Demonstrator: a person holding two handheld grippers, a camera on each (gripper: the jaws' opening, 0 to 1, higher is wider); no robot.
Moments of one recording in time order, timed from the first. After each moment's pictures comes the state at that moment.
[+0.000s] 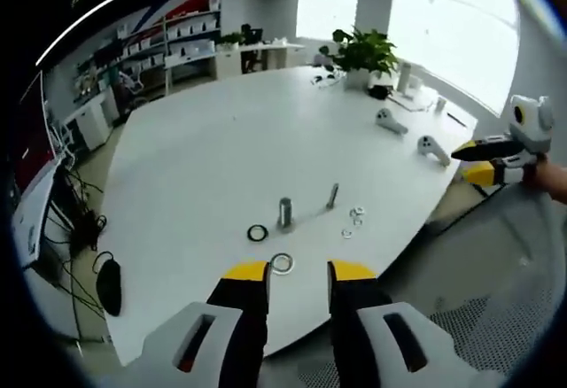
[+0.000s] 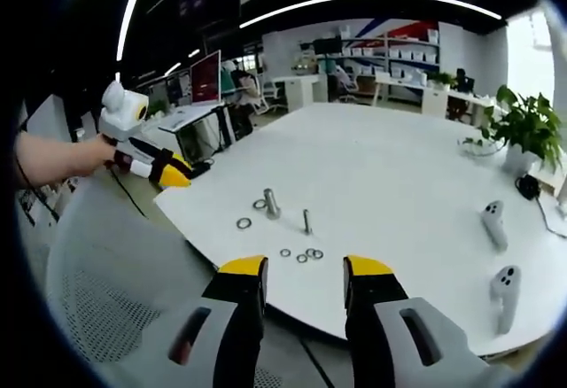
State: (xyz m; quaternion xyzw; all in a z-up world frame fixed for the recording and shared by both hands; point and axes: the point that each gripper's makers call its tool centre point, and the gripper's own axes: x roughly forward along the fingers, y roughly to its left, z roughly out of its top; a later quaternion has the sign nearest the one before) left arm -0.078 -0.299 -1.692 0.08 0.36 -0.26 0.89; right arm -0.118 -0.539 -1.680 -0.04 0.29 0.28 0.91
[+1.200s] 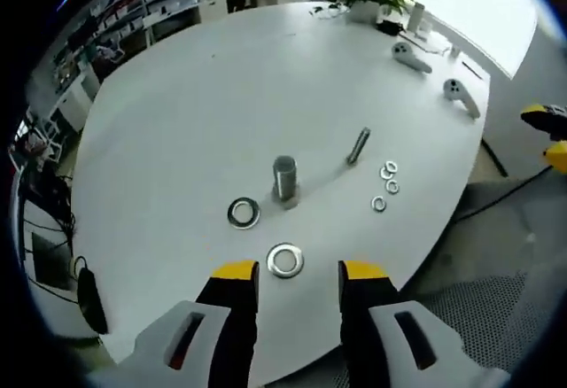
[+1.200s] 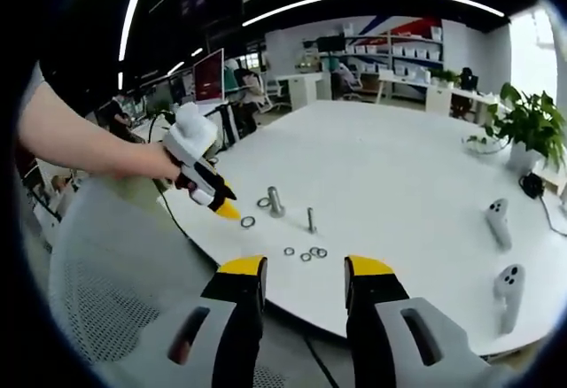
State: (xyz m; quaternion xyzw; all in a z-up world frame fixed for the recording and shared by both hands) left arm -0.044 -0.321 -1.803 0.15 0.51 -0.26 0.80; right arm -0.119 -0.538 -1.680 -0.04 0.29 0.29 0.91
